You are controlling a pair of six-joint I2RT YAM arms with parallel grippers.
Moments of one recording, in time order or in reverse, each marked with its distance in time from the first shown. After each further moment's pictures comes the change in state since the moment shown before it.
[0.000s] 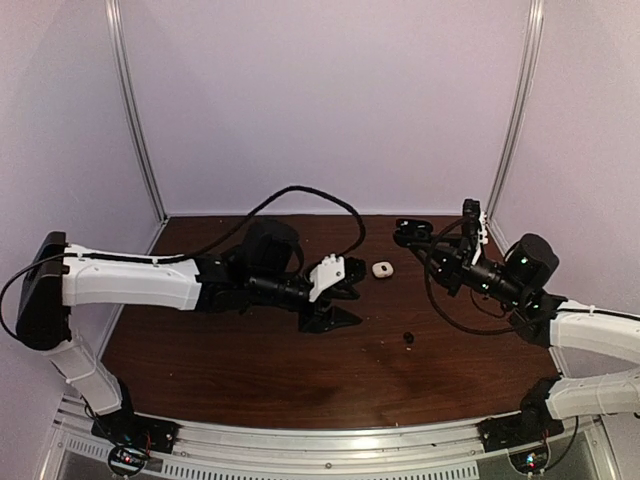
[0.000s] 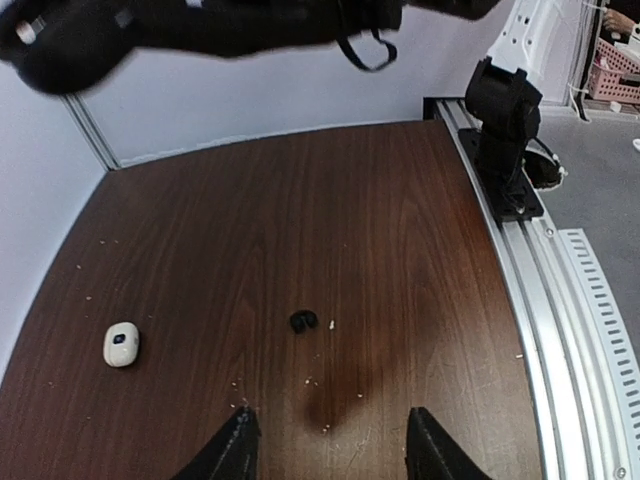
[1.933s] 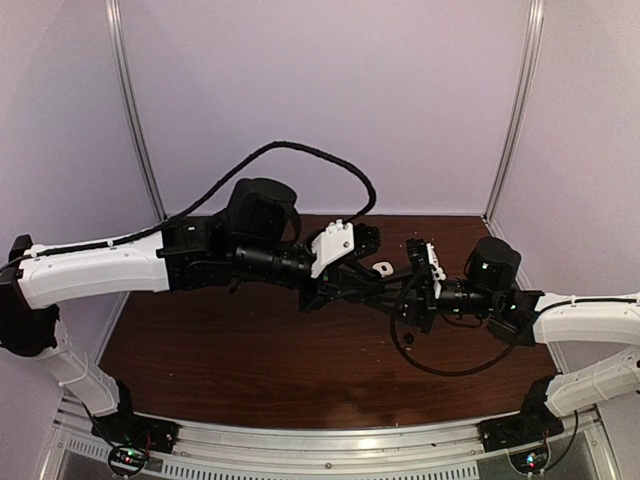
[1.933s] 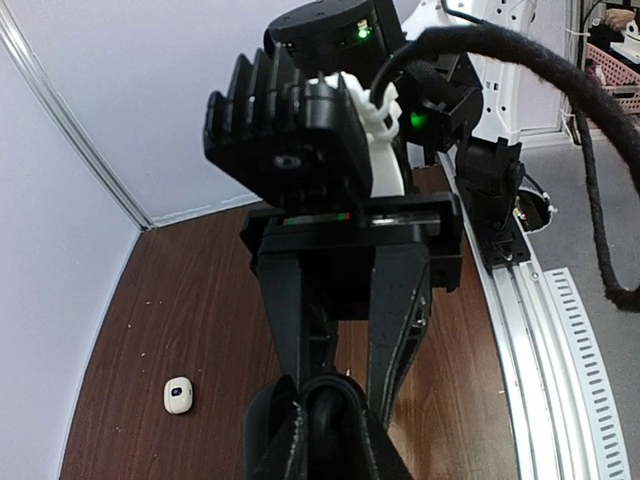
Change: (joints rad) left arm -0.108 -0.043 0.245 -0.252 -0.110 0.049; right arm 0.231 0.130 0.100 -0.143 -0.158 -0.221
